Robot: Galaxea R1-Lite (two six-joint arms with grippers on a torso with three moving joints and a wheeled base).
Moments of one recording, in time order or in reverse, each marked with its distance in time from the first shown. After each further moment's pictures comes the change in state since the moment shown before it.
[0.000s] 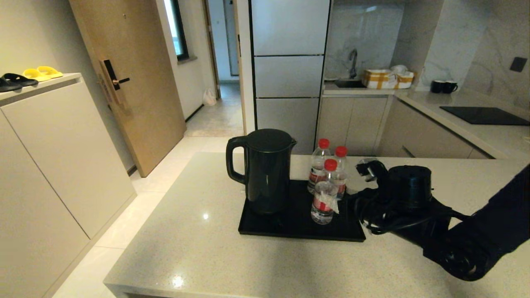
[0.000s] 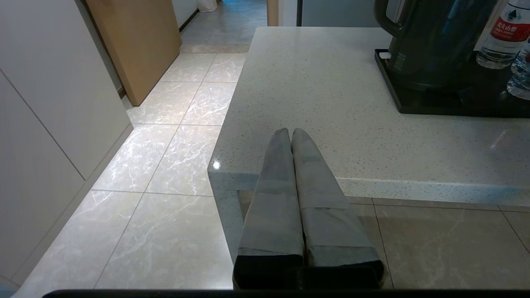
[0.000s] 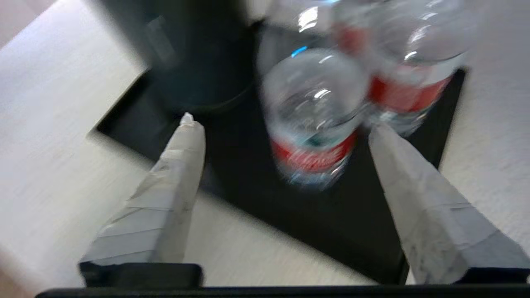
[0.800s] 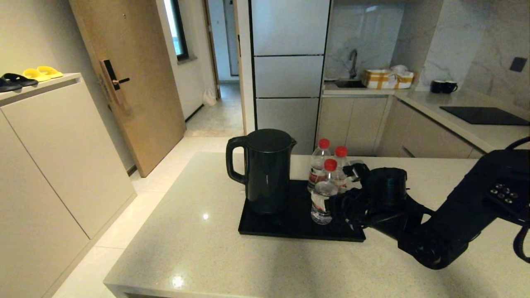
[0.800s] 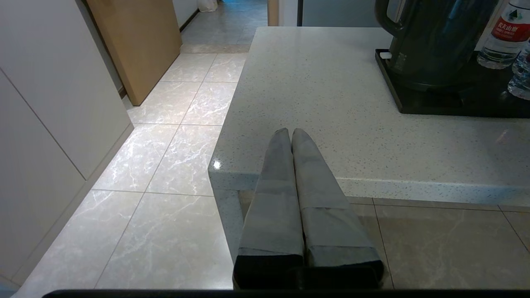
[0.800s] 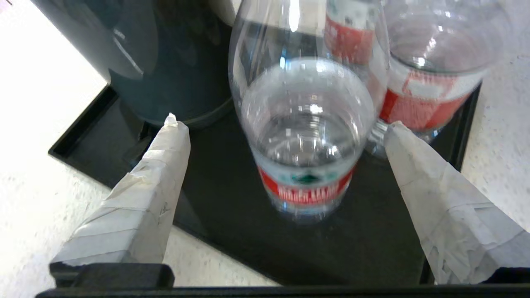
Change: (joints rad) left arm 0.000 0.000 0.000 -0.001 0.000 0.001; right arm -0.011 0.141 -0.113 -0.017 -0.009 -0.004
